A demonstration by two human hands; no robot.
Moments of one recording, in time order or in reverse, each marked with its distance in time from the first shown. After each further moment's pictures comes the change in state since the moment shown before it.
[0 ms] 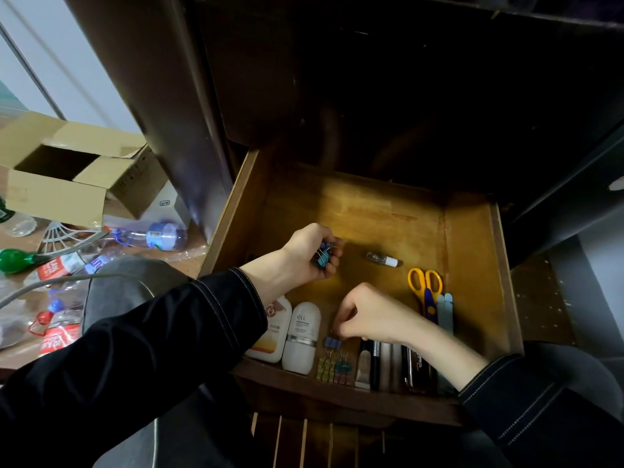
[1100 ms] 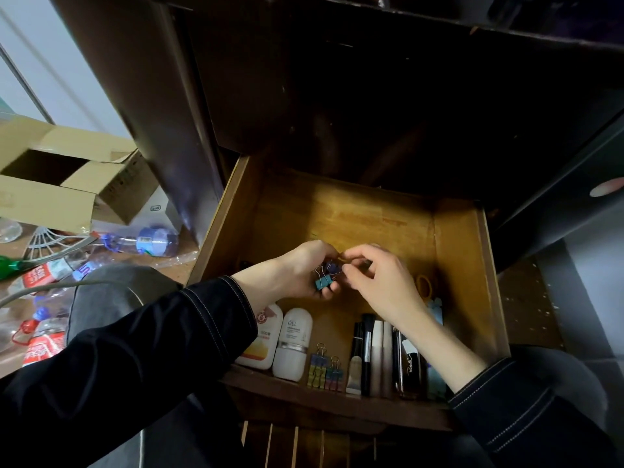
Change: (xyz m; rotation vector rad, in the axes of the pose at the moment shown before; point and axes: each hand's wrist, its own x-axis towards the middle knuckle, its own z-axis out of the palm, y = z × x) left_hand -0.016 -0.003 0.011 0.227 -0.198 -0.156; right_hand -0.007 -0.005 -0.028 0.131 0.659 -0.123
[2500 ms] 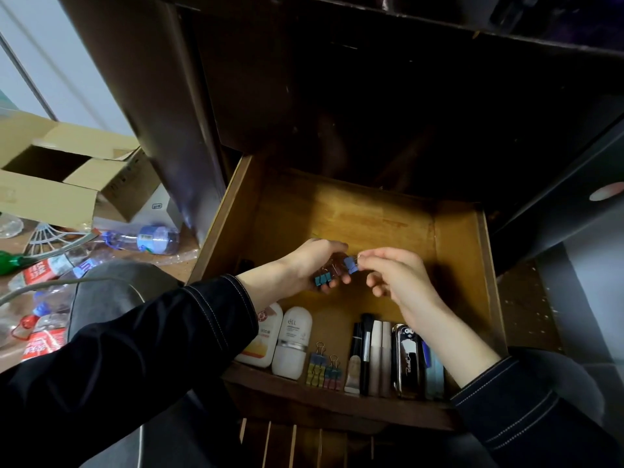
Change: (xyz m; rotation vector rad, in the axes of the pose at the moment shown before) left_hand 0.010 -0.002 0.002 0.179 0.140 0.211; right_hand 0.003 0.003 -0.016 0.653 -0.001 0.454
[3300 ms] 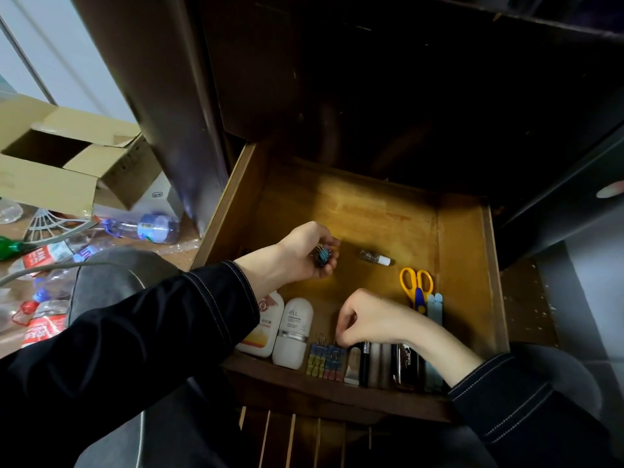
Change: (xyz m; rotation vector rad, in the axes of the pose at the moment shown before) left_hand 0.002 0.001 -0.011 -0.331 0.080 -0.114; right_hand -0.010 0.031 0.016 -0.983 -0.671 -0.048
